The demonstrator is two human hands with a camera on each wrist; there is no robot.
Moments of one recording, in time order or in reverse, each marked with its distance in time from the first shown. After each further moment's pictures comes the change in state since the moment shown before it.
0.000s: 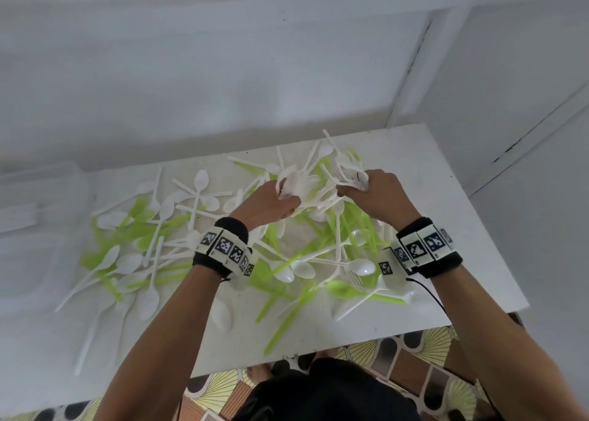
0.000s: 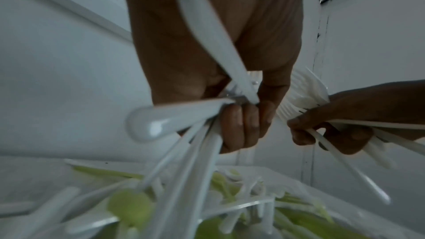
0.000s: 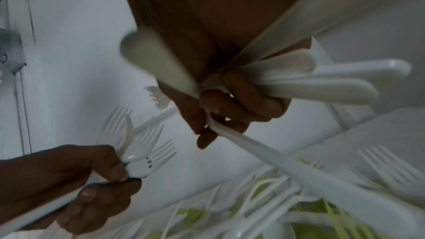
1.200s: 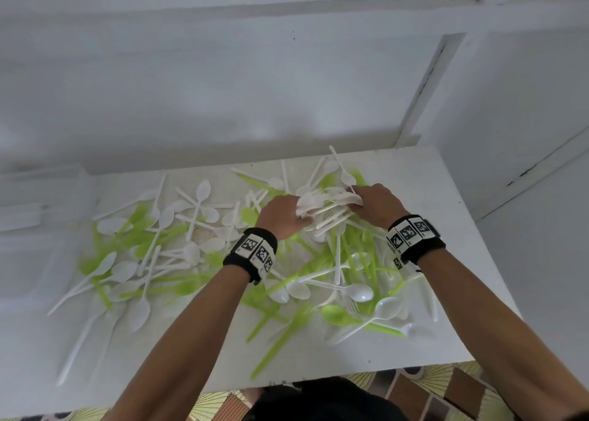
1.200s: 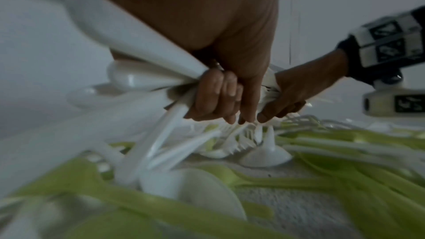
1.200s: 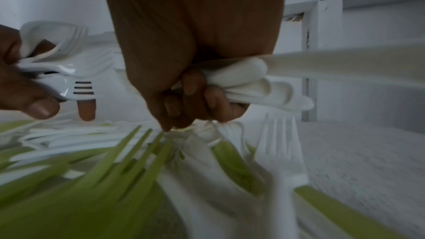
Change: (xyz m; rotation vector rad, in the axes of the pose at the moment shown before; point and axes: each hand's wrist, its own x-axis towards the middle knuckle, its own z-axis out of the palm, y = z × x) left_hand 0.062 -0.019 0.033 0.463 0.219 0.021; right_hand 0.082 0.058 0.022 -0.363 -0.181 -0.179
